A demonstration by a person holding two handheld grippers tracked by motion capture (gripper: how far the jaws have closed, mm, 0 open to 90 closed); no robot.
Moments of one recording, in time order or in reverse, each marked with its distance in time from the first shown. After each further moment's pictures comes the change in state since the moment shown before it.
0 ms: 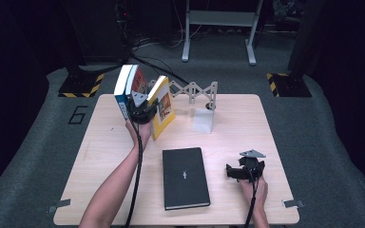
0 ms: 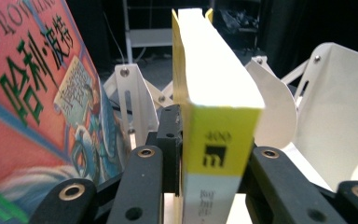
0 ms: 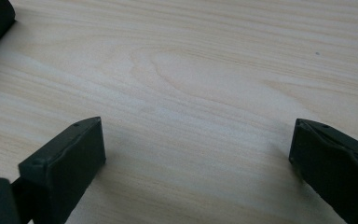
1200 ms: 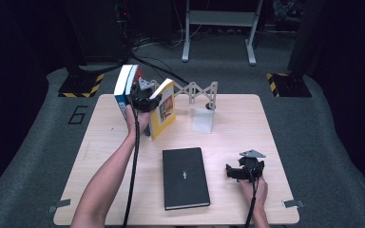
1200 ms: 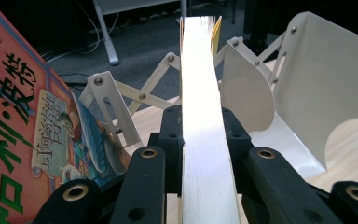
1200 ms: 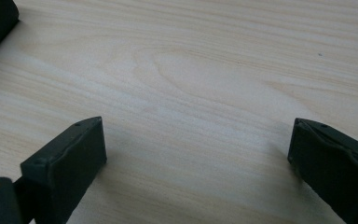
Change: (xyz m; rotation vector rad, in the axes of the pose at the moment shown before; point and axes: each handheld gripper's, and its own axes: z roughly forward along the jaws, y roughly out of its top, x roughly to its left) left arm -0.004 0.047 0.008 0.168 -0.079 0.117; right arm 0.001 0.000 0.001 -0.010 0.005 0.003
